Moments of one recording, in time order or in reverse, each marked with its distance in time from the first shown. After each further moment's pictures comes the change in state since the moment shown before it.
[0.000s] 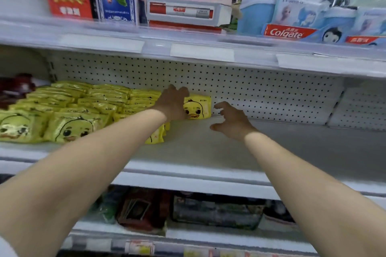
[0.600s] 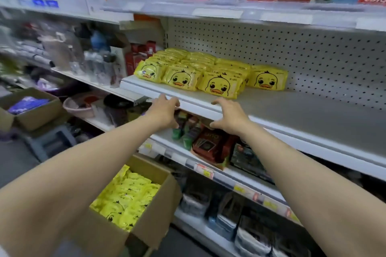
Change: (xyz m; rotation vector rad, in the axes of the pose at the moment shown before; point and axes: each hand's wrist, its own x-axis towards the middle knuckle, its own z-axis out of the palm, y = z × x) left_hand -0.294 -0.094 -0.029 0.130 -0.083 -0.547; right_hand -0.145 -0.120 0.108 -0.135 -0.298 -0.398
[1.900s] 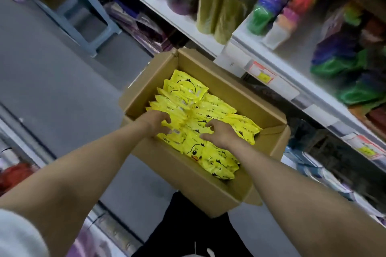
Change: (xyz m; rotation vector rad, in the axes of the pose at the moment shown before) left_hand 0.029 -0.517 0.282 -0.153 -0.847 -0.201; right_hand 0.100 -0.199 0.515 0.225 -0.912 0.368
